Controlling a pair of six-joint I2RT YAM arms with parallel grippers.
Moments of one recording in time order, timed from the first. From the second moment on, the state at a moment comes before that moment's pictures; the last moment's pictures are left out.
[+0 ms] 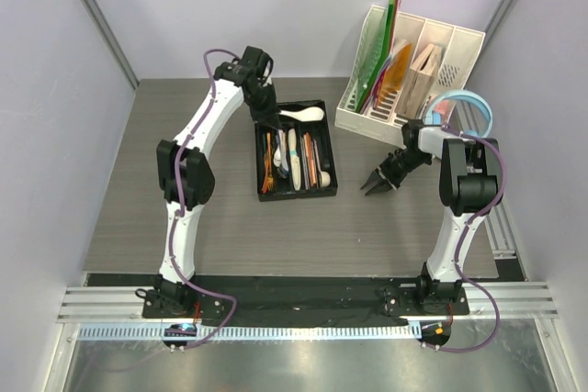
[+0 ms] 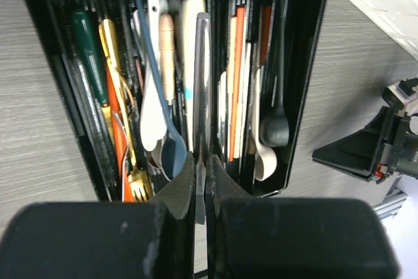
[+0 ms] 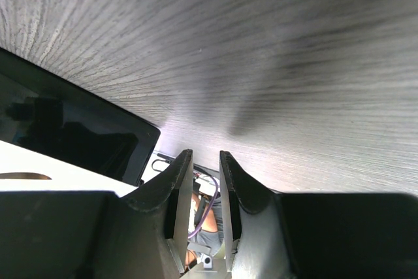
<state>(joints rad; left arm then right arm) -0.38 2.26 2.29 -1.11 0.21 -0.55 0.00 2.00 1.24 -0.84 -0.60 0.73</state>
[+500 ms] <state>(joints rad) -0.38 2.26 2.22 -1.02 0.22 -0.55 0.00 2.00 1.24 -0.84 -0.60 0.73</state>
